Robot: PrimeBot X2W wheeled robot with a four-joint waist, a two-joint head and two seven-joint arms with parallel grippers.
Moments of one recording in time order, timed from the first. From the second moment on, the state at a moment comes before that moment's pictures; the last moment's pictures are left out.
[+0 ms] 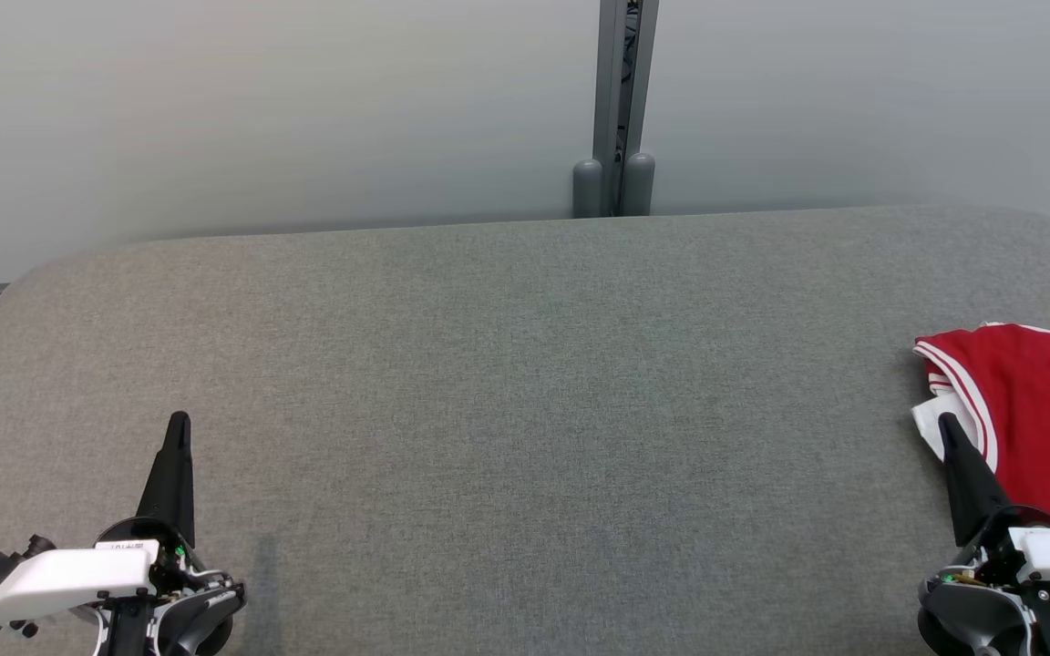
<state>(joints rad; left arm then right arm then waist) -0.10 0.05 0.11 0.25 -1.61 -0.13 0.11 -0.10 -0.05 -0.11 0.24 1.61 0.13 0.11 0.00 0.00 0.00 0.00</state>
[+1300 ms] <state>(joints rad) -0.10 0.05 0.11 0.25 -1.61 -0.13 0.11 -0.10 -0.05 -0.11 0.24 1.61 0.13 0.11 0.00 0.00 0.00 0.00</state>
